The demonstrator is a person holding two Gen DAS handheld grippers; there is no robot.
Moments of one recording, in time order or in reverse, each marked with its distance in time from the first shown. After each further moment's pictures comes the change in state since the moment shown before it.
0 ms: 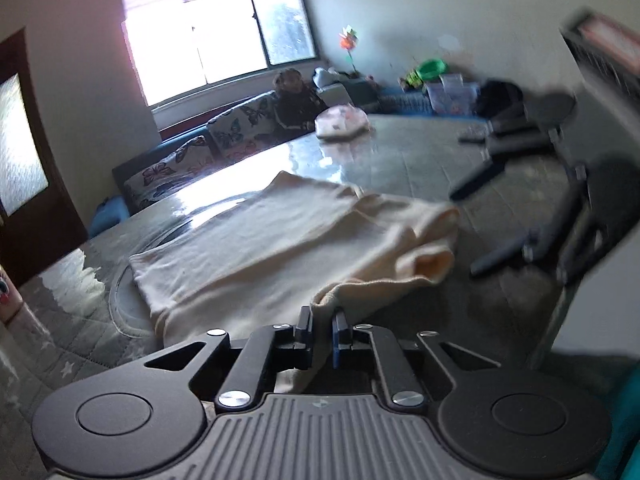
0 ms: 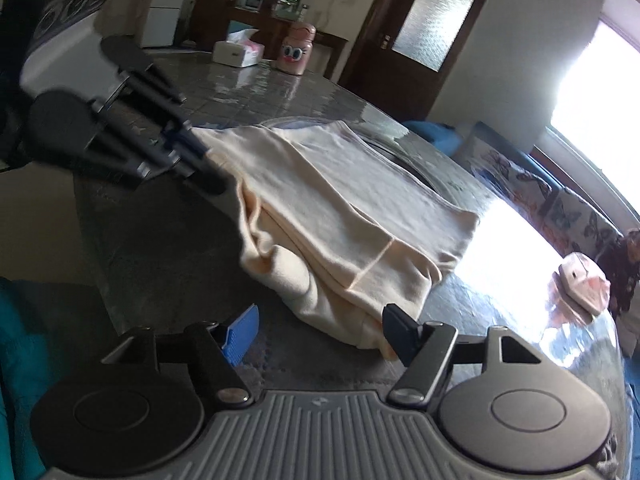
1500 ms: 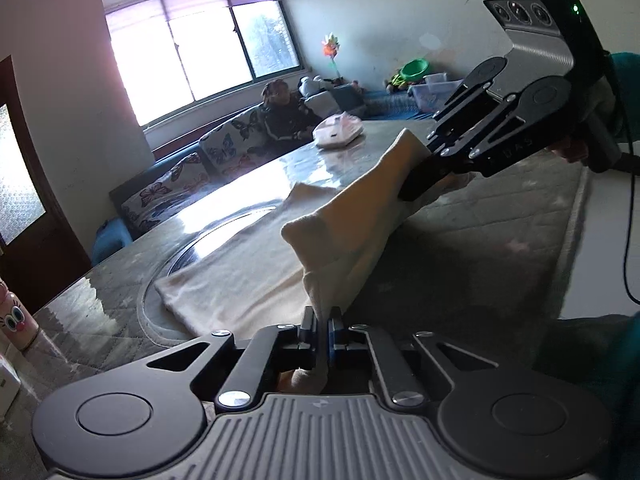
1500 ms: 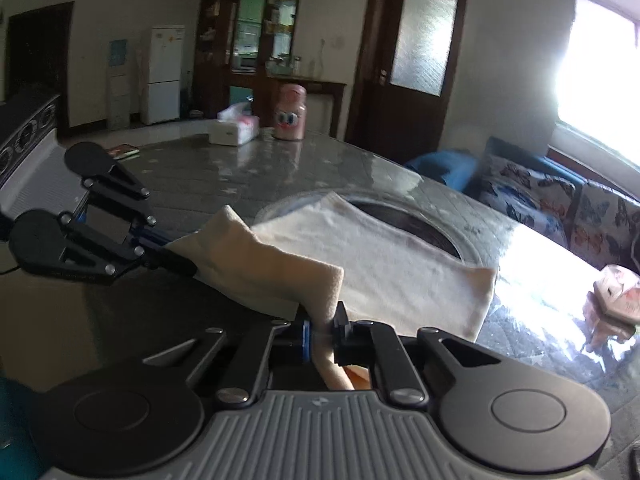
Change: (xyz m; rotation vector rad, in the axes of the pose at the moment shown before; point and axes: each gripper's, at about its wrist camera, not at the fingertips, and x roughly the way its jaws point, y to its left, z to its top) left arm -0.042 0.018 -0.007 0.106 -0.023 -0.029; right arm 0.002 -0.036 0.046 0.170 -0.151 0.126
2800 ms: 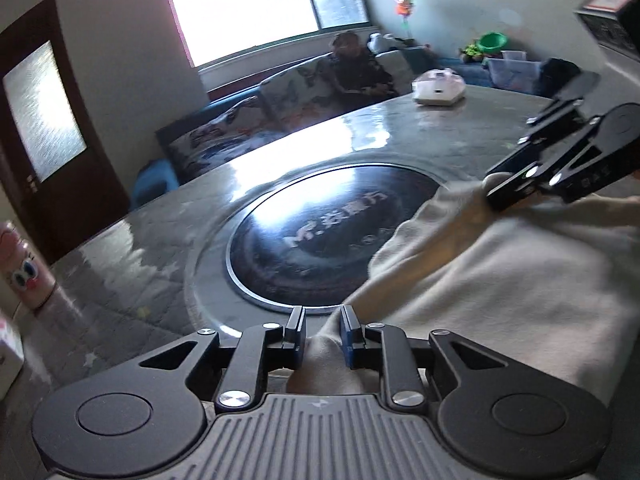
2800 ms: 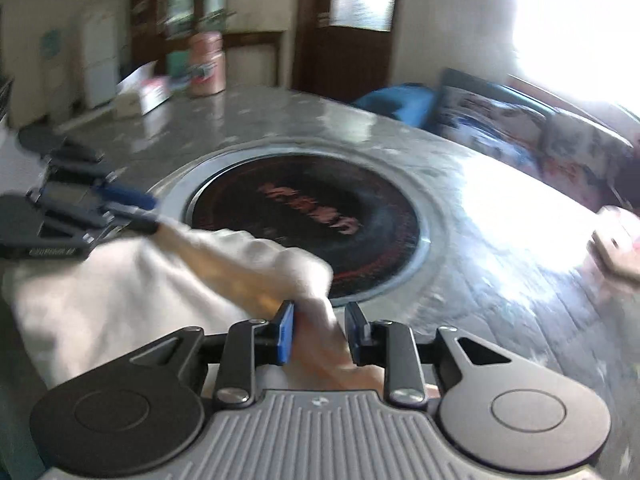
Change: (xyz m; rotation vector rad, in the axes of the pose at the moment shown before) left arm 0.126 0.097 -0.001 -0.150 0.154 0.169; right arm 0.109 -0.068 0.009 0.198 0.150 -0.143
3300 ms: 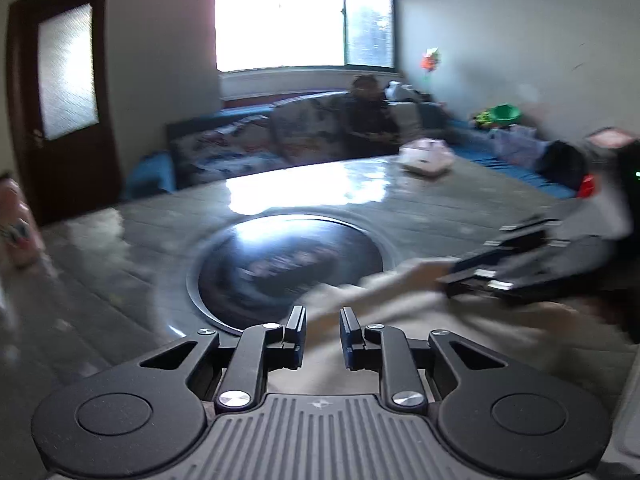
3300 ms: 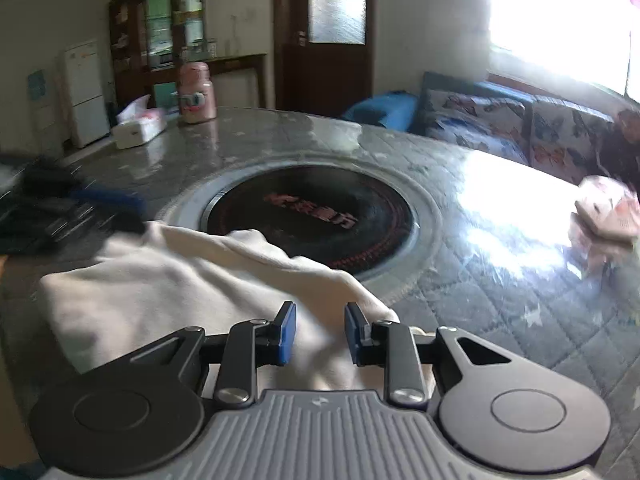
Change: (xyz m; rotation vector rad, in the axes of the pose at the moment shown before) left arm -0.059 -0.038 0.022 -0.222 -0.085 -0.107; right arm -0.025 -0.007 -0.021 0.103 -0.036 0.017
